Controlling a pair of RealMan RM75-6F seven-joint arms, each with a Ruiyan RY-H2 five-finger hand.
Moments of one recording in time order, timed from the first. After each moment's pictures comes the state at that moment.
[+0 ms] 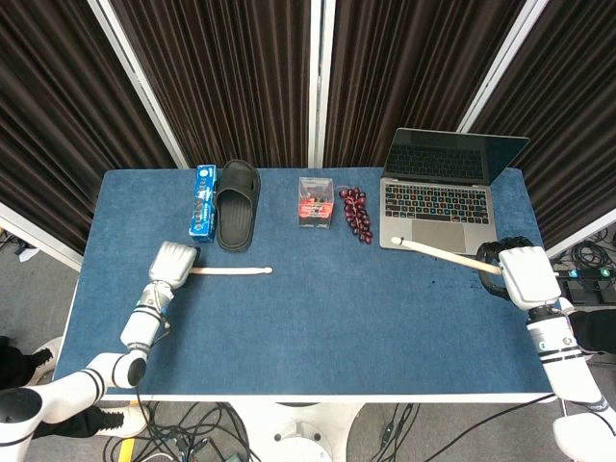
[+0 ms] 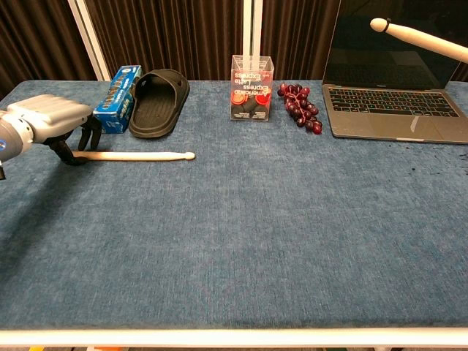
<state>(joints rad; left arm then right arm) -0.71 -1.73 -0.17 -0.95 1.08 0.81 0.44 0.41 -1.17 0.15 -1.46 -1.39 1.20 -0.02</state>
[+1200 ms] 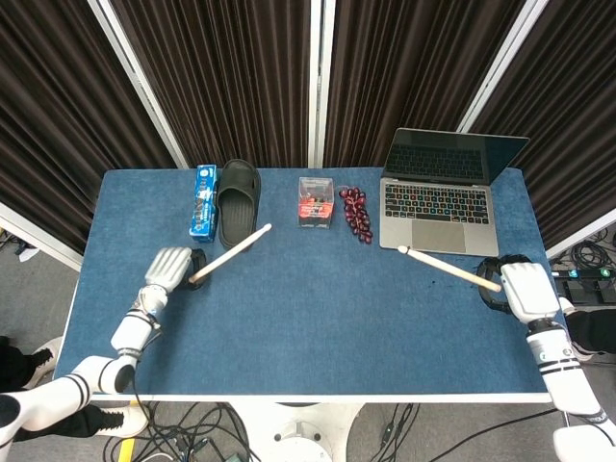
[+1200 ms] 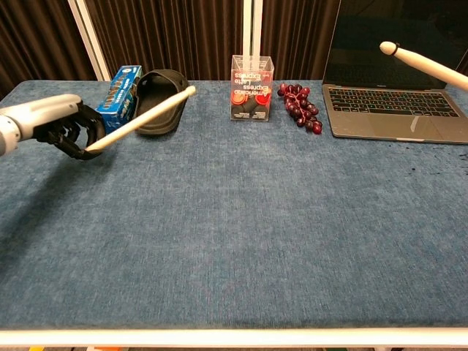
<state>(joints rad) -0.64 -1.64 -0.18 -1.07 1.23 0.83 -0.18 0.37 -1.20 0.11 -1.44 -1.38 1.18 0.10</state>
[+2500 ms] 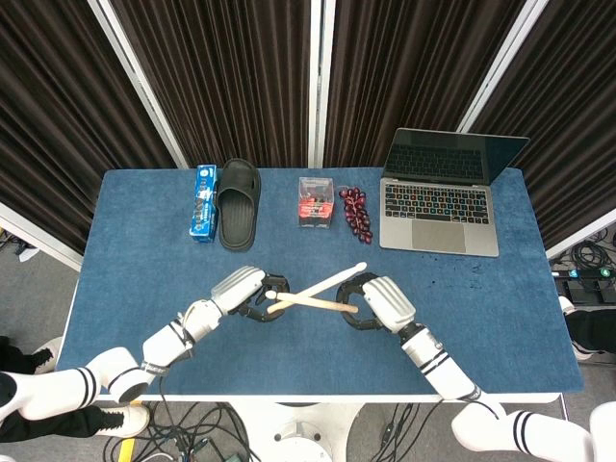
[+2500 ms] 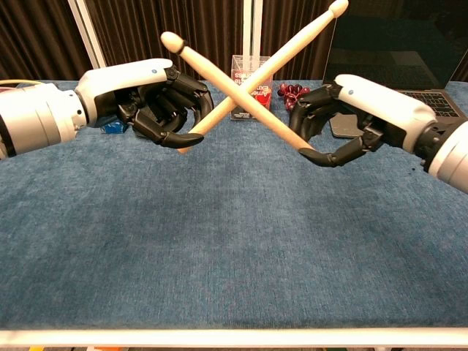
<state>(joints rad) -0.81 -1.56 -0.10 -1.36 1.60 0.95 -0.67 0.59 -1.58 0.13 -1.45 -1.54 1.07 0.26</state>
